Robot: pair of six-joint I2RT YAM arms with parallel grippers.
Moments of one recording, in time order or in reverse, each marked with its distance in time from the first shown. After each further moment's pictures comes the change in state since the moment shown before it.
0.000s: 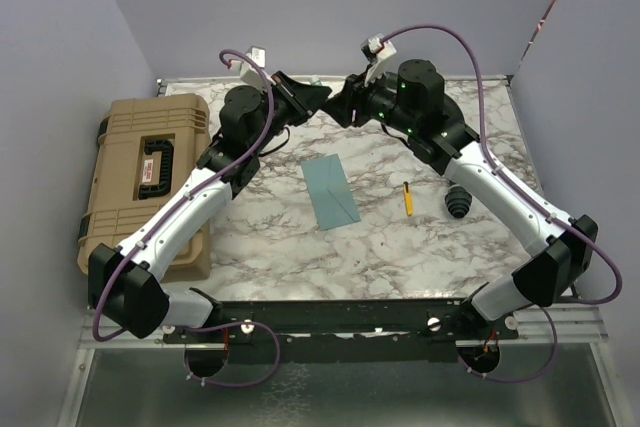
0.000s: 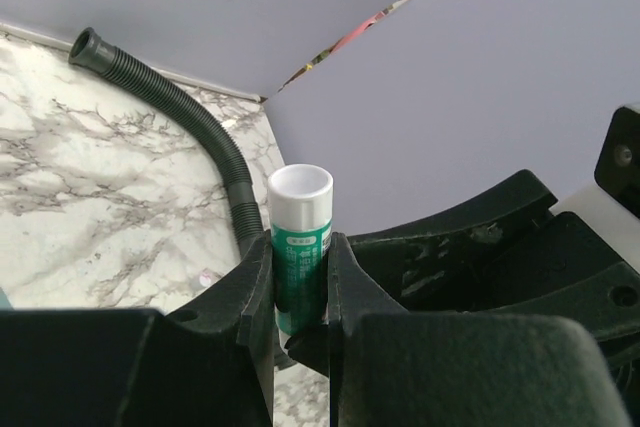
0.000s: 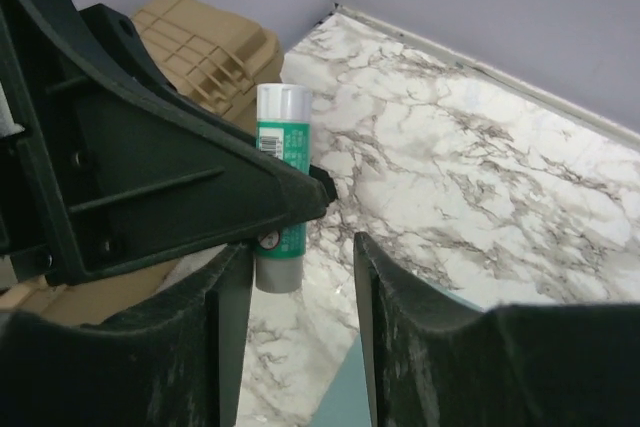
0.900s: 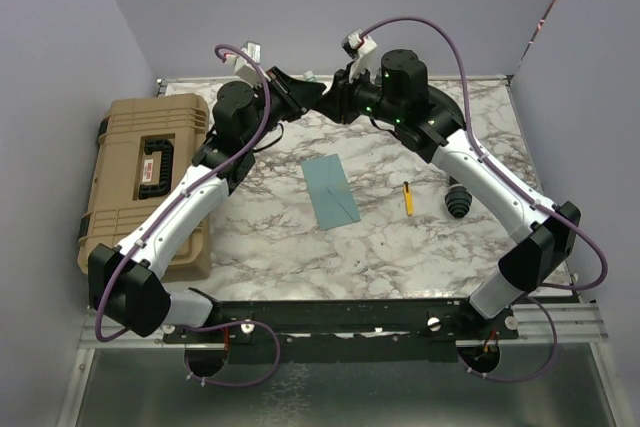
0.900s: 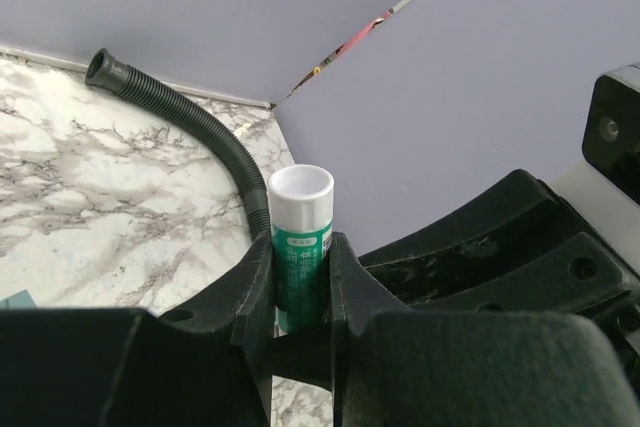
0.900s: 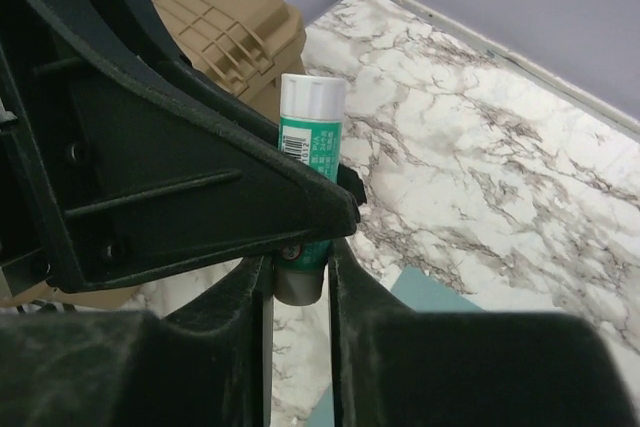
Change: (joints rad) left arm 0.046 0.003 0.011 0.007 0.058 0.047; right arm 0.006 0.116 0.143 -0.089 -0.065 -0.051
